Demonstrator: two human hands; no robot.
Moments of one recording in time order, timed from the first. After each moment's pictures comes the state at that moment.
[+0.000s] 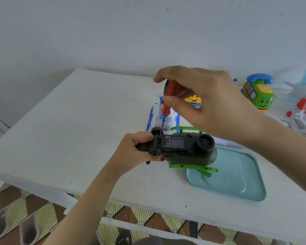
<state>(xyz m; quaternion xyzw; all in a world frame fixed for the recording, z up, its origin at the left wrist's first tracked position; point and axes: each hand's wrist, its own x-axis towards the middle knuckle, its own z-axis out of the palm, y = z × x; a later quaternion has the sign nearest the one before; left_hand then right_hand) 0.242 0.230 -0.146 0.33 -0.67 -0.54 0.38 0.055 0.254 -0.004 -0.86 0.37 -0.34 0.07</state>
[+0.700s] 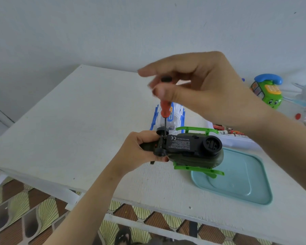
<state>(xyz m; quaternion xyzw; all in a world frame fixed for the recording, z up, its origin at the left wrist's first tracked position) 0.242 0.232 -0.143 0.32 -0.68 -0.54 0.37 0.074 0.241 0.003 -0.79 0.32 -0.42 0.31</state>
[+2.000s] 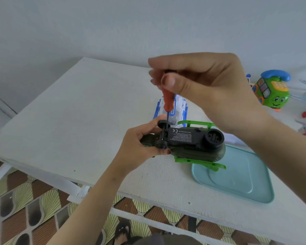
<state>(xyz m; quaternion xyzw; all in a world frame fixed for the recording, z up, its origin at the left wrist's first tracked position) 0.234 0.246 -0.138 0.38 -0.64 -0.51 0.43 0.075 0.248 -0.012 -0.72 0.27 -0.50 0.40</state>
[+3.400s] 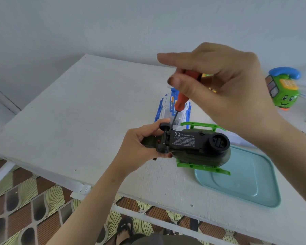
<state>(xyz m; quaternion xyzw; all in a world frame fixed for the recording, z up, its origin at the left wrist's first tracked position) 0.239 0.243 -0.147 0.37 -0.64 -0.54 0.41 0.066 0.243 -0.014 -0.79 0.32 -0.47 0.21</state>
